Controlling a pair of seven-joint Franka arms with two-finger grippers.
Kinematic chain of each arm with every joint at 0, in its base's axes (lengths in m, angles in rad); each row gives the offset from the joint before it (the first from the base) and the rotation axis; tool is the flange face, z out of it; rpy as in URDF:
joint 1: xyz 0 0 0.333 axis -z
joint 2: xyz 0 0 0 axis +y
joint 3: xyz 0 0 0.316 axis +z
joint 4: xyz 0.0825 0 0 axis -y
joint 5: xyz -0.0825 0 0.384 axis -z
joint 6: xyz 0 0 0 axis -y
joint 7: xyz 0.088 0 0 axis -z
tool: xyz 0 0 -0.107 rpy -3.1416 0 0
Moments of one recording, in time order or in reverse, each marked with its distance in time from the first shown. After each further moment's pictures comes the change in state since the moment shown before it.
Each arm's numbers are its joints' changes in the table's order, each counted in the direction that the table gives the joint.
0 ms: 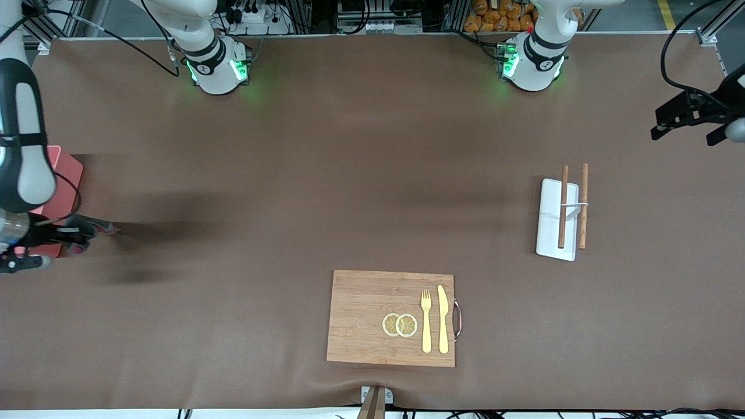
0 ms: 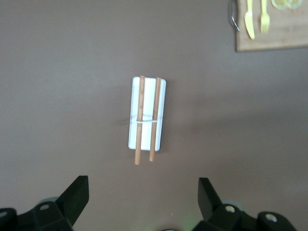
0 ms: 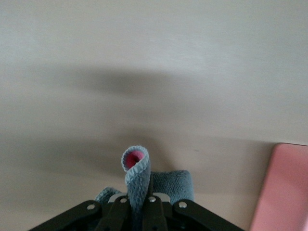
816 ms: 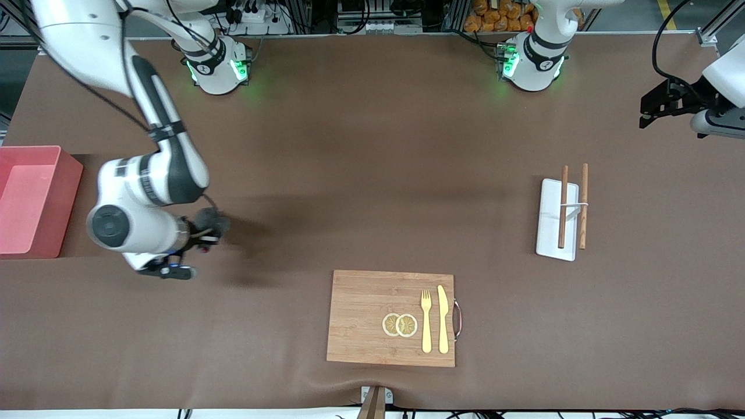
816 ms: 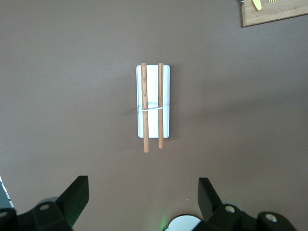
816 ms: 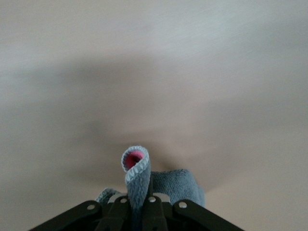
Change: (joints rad) left arm -0.007 -0.003 -0.046 0.008 -0.065 -0.043 0.028; right arm -0.475 0.005 0.016 -0.042 -0.081 -0.033 0.736
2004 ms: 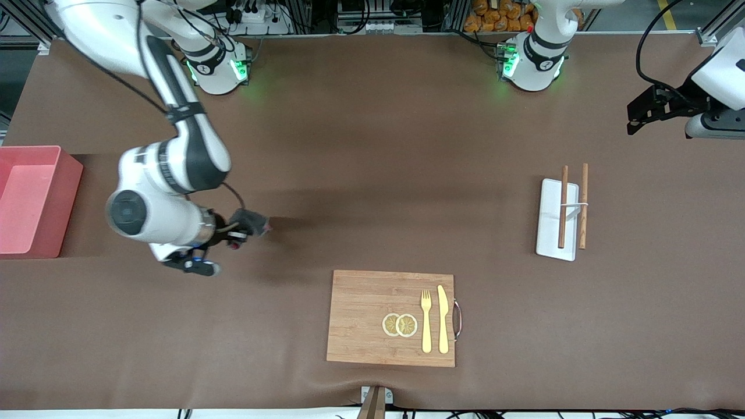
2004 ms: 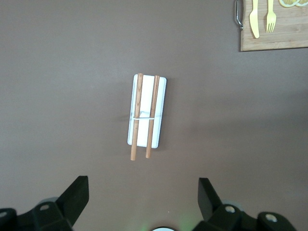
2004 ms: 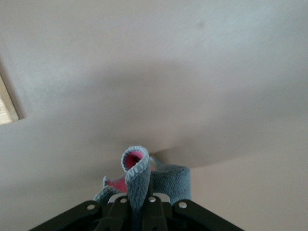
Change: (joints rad) left arm 0.009 0.001 -0.035 0.003 0.015 0.037 -0.172; right arm -0.011 -0.046 -0.034 0.045 -0.120 -0.030 -0.019
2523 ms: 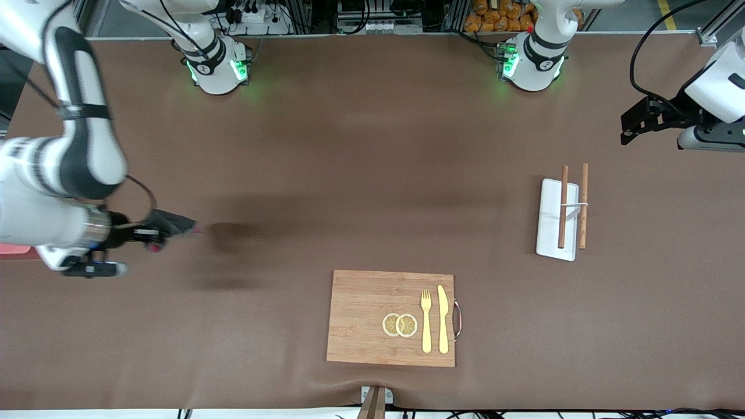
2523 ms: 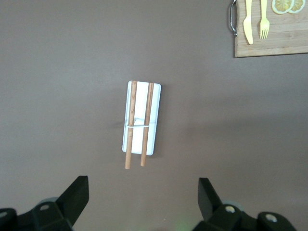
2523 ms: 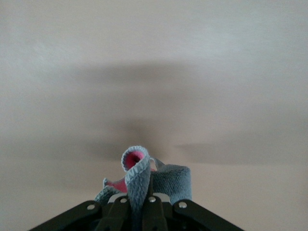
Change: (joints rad) left arm 0.004 0.027 -0.005 -0.002 0.014 0.041 0.000; right arm 0.266 -0.050 -0.022 0.065 0.029 -0.165 -0.476
